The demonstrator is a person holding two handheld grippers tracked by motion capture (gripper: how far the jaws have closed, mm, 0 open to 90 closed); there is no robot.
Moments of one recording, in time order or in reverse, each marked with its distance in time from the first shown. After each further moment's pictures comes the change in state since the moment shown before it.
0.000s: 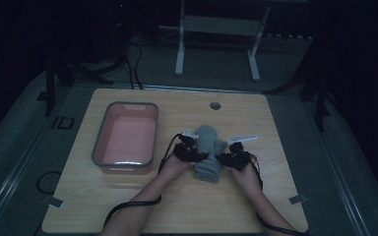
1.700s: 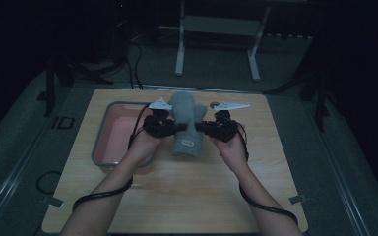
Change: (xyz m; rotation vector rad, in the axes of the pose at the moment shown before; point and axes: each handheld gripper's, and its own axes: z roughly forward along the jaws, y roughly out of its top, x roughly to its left) left arm -0.003 0.060 -0.153 -0.158 0.086 0.133; right arm 0.083 0.116 -0.044 -0.204 0.111 -0.128
